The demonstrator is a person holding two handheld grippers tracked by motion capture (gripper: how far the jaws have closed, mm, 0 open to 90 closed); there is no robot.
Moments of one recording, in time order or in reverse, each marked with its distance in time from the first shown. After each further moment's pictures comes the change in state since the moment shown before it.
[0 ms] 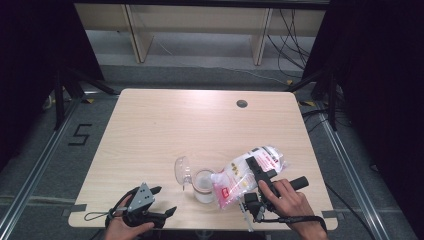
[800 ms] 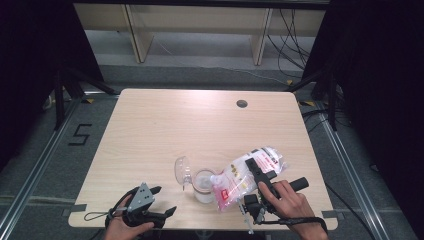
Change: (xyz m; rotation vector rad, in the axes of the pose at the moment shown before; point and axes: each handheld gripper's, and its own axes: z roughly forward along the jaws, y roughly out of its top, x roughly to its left) left arm 0.002 0.001 -0.001 0.004 0.001 0.032; right arm -0.001 0.002 -0.004 -0.011 0.005 -0.005
